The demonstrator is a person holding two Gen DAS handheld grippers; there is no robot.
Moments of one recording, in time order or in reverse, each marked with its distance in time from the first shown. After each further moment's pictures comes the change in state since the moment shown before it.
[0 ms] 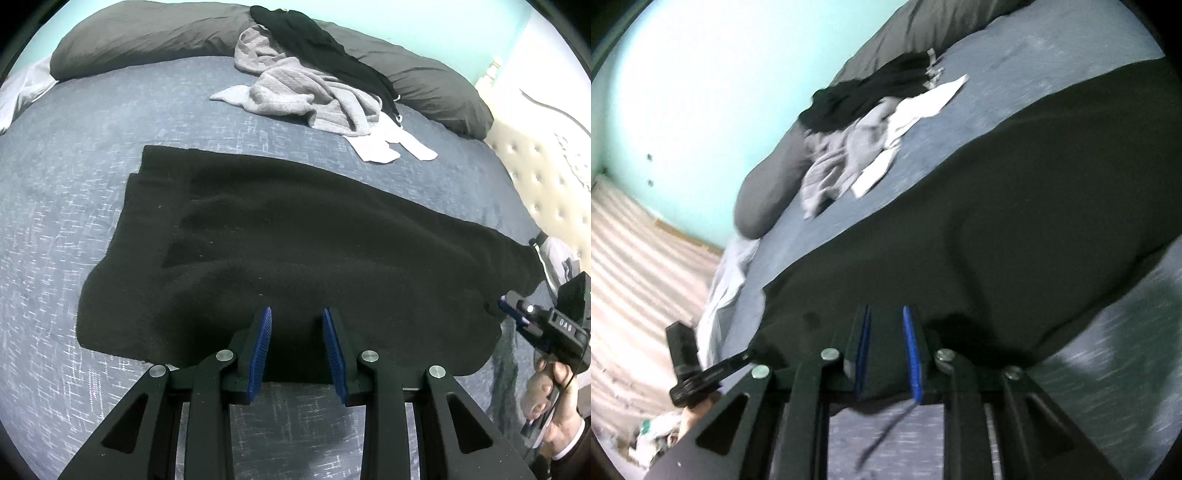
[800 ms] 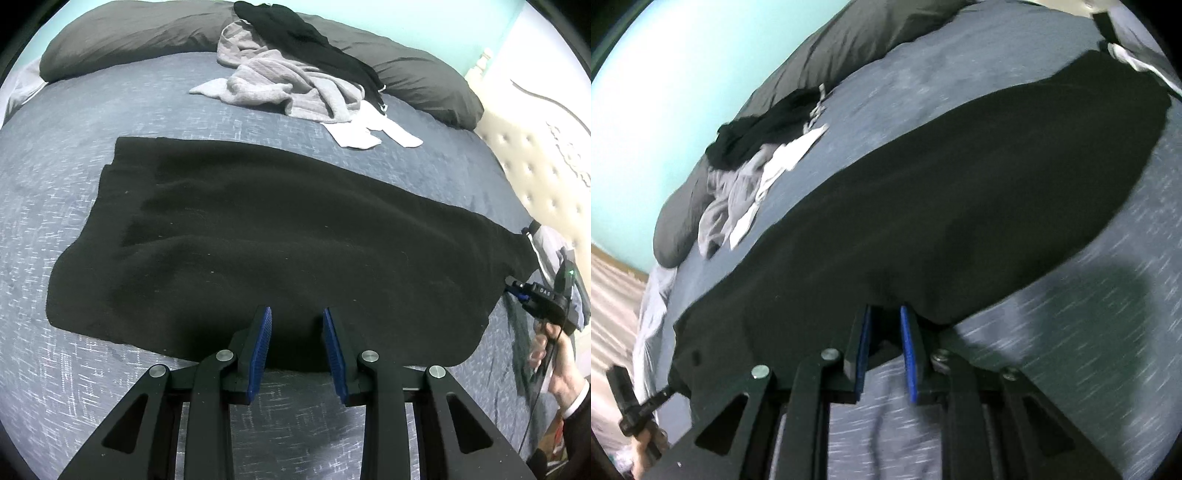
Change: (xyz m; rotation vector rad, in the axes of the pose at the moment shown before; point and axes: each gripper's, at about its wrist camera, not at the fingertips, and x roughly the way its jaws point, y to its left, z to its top) left arm 0.005 -0.024 -0.009 0.018 0.020 -0.023; right arm -0.096 -0.128 0.060 0.082 -0.087 -0.337
